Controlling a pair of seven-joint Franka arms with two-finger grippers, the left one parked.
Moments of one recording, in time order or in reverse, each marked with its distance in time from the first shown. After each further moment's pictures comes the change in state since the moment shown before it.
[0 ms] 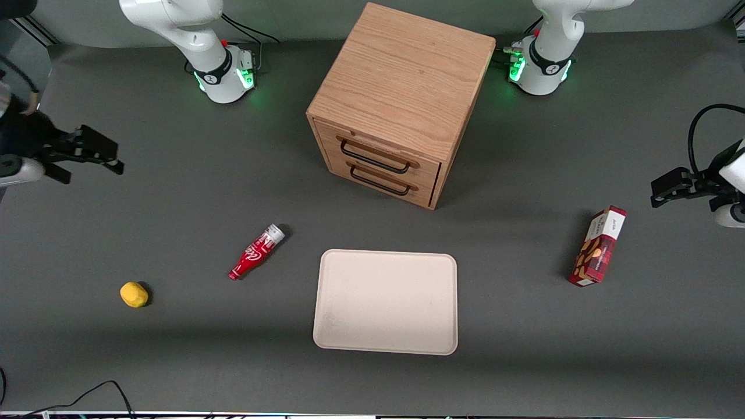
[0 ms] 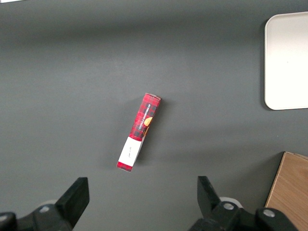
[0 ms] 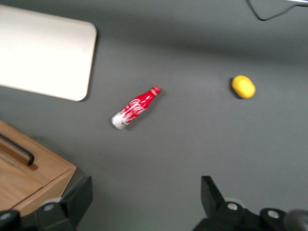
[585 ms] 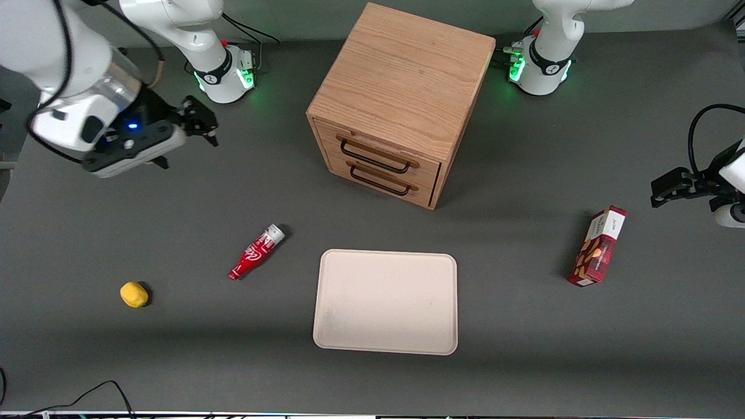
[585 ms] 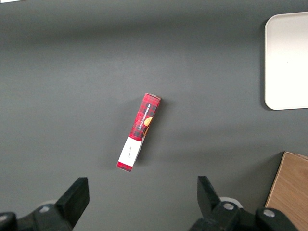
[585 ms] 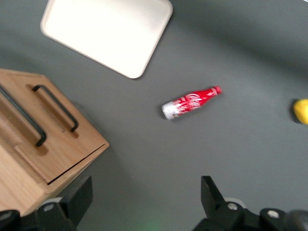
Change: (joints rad) arm 0.006 0.031 0.273 -0.020 0.001 0.007 0.002
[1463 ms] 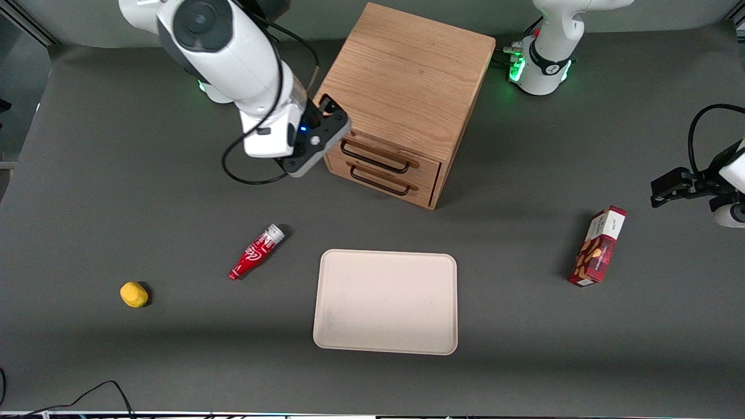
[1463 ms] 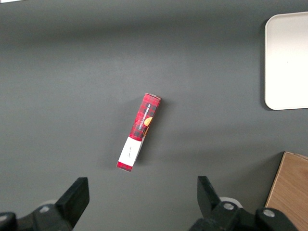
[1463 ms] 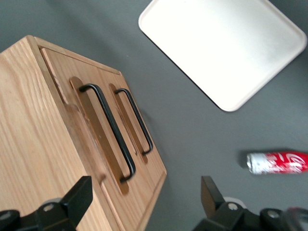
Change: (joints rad) arm 0.122 0.207 0.212 -0.022 -0.011 0.243 0.019
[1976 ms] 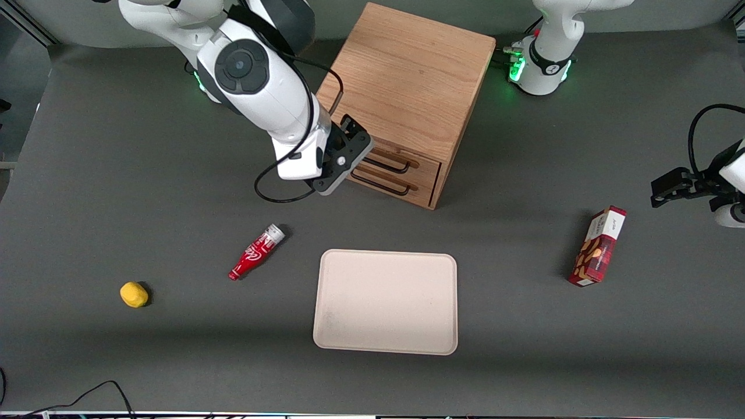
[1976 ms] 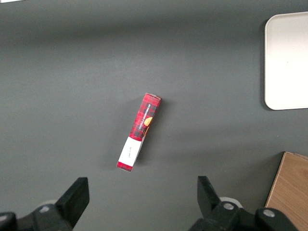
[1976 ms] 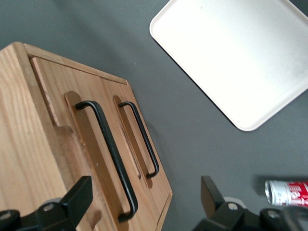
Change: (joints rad) arm 0.017 0.067 0.007 -0.054 -0.002 0.136 -0.036
